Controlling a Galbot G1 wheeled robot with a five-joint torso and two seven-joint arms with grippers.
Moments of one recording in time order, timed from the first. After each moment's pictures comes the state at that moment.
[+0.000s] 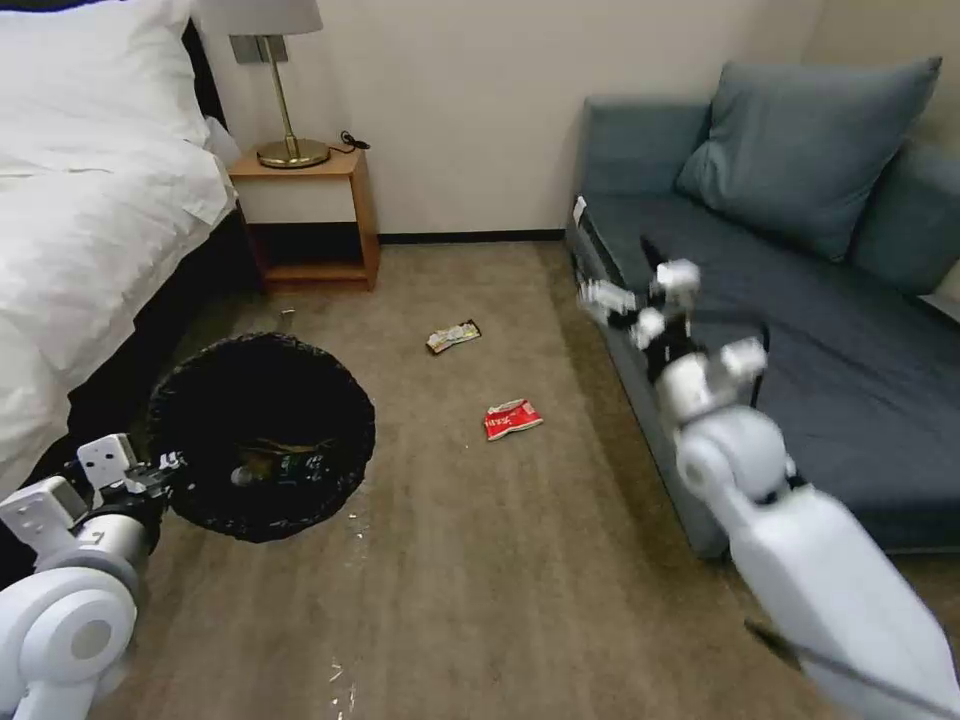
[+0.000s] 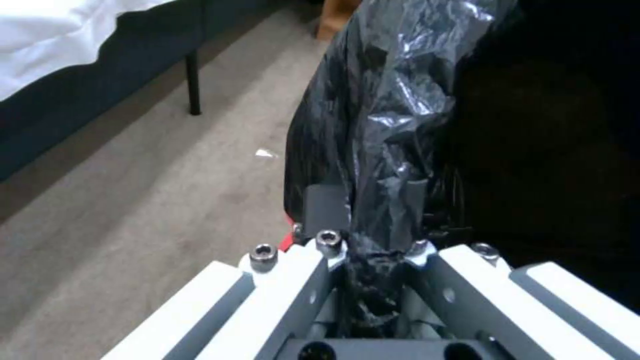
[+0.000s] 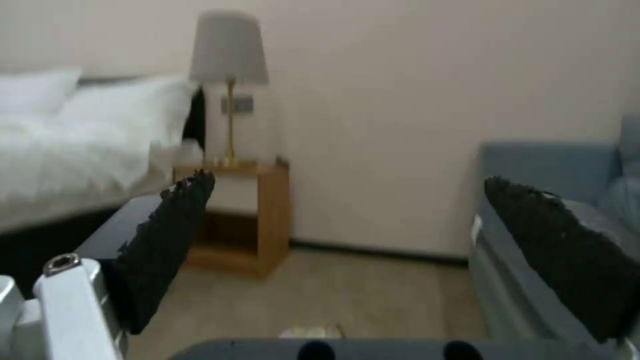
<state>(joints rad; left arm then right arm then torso) 1.49 -1.12 -0.91 -2.27 -0.97 0.60 -0.55 -1.04 1.03 0.24 1.90 0.48 0.11 0.08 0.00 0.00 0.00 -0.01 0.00</state>
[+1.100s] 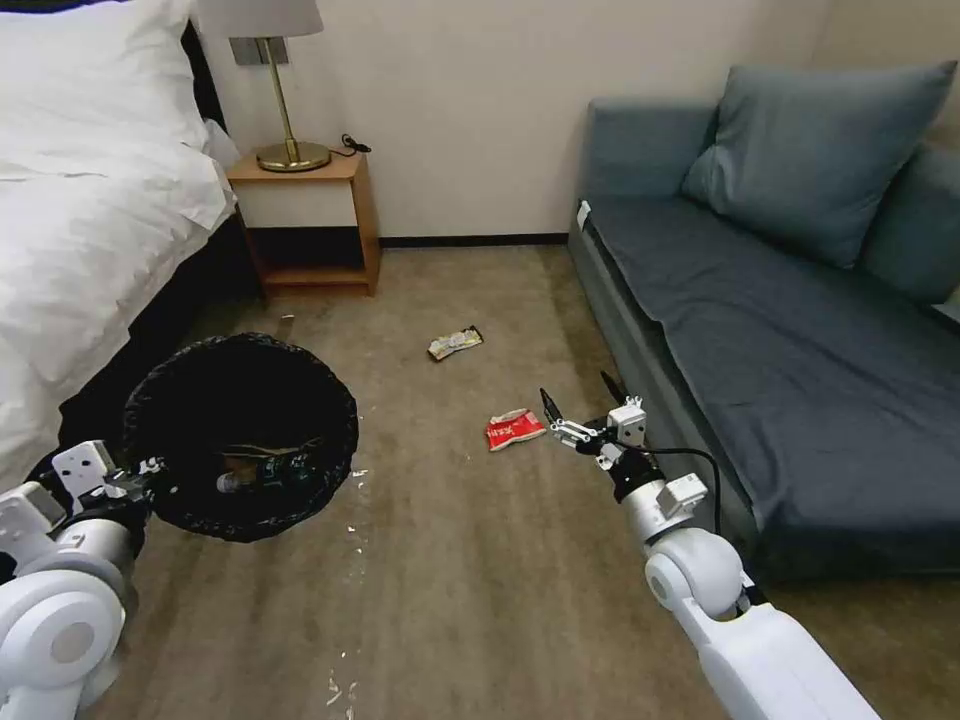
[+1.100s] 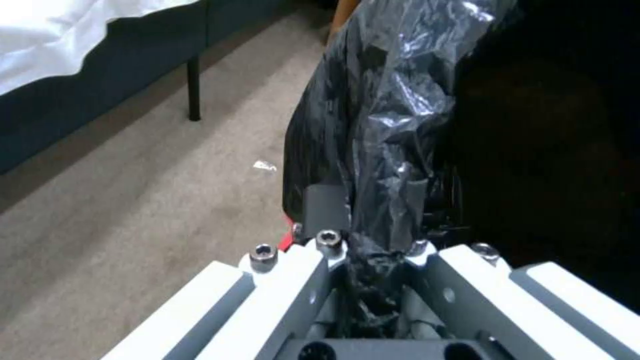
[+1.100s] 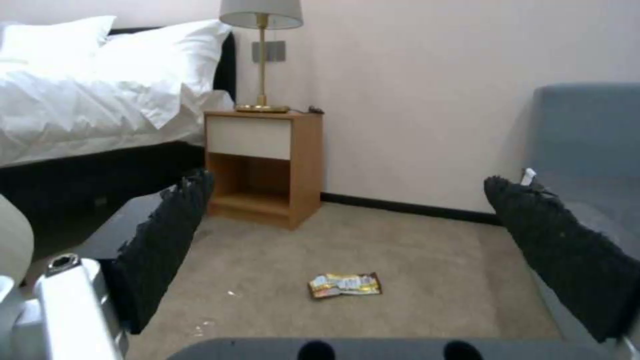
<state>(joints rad) 1.48 -1.14 -0.92 -2.29 -1.02 0.59 -0.61 -1.12 1.11 0.21 1.80 0.39 0.18 -0.01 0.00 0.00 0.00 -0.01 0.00</state>
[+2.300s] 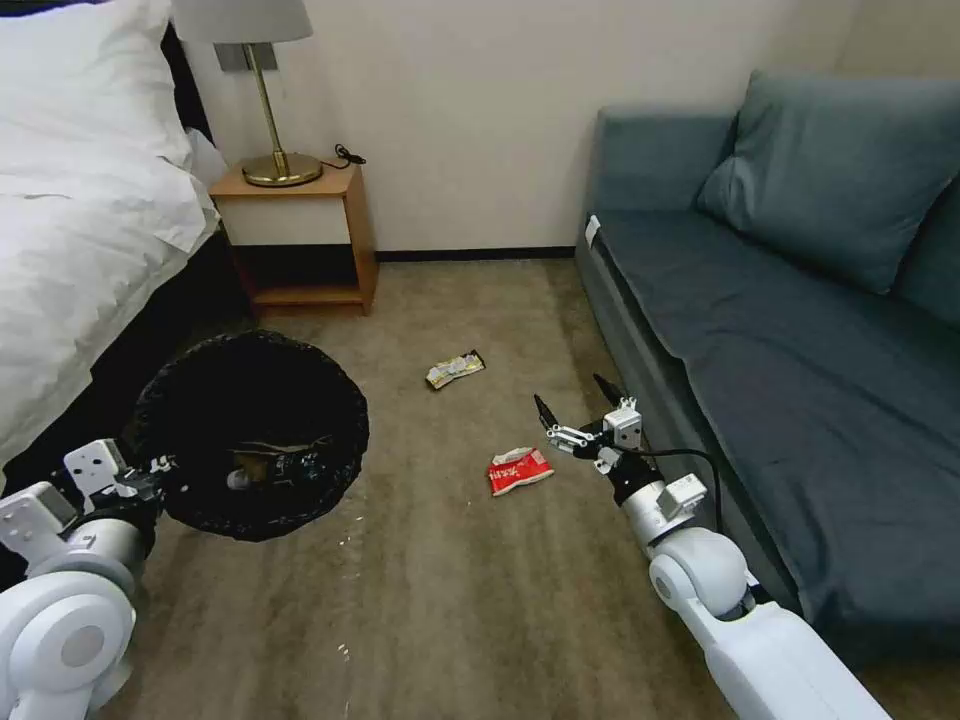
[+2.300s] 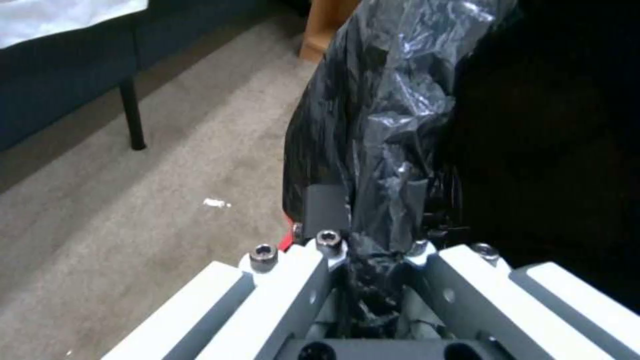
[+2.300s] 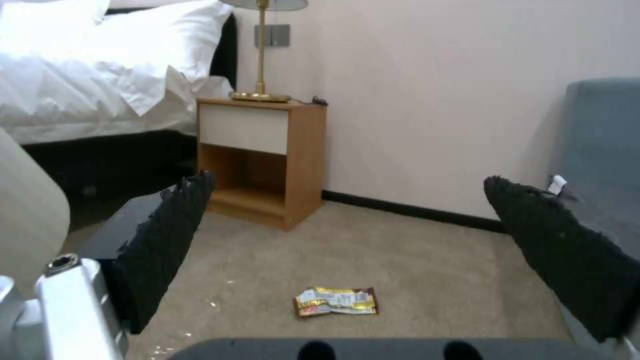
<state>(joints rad) 1.49 -1.15 -0.89 -2.31 -1.01 0.59 -0.61 -1.14 1.08 0.20 1.81 0.38 0.18 -0.05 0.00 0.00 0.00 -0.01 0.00</state>
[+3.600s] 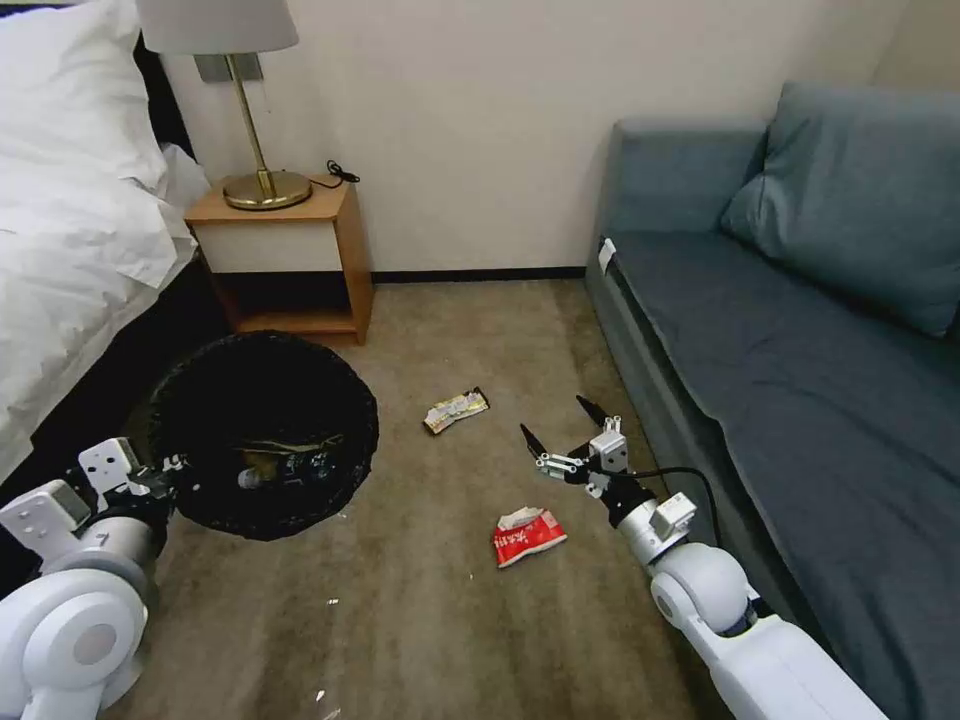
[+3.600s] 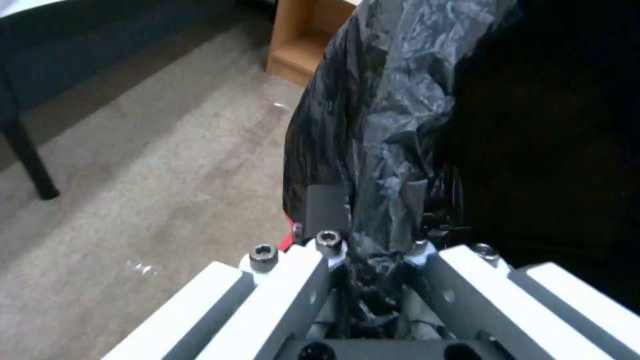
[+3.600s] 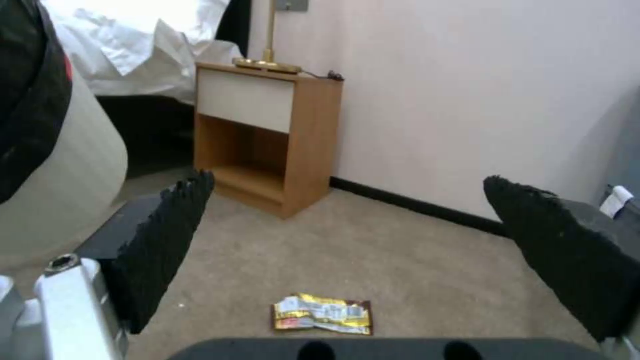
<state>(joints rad) 1.47 -1.15 -0.87 -2.31 -1.01 0.59 -0.61 -1.16 1.04 0.16 1.79 0.34 0.20 -0.10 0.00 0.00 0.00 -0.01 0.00</state>
